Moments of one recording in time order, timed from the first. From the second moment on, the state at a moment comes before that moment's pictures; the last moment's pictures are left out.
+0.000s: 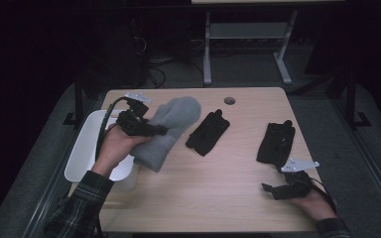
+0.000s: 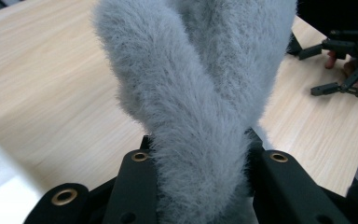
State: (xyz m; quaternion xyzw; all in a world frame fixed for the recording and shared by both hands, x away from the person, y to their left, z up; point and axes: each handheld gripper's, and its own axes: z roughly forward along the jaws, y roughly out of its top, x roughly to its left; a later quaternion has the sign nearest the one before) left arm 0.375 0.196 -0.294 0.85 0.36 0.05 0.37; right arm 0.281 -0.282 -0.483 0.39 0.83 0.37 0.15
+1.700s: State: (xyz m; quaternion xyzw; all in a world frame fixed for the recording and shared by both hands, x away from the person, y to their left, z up) left arm 0.403 0.349 -0.396 0.79 0.53 0.01 0.30; right arm 0.282 -0.282 -0.483 0.39 0.83 0.37 0.15
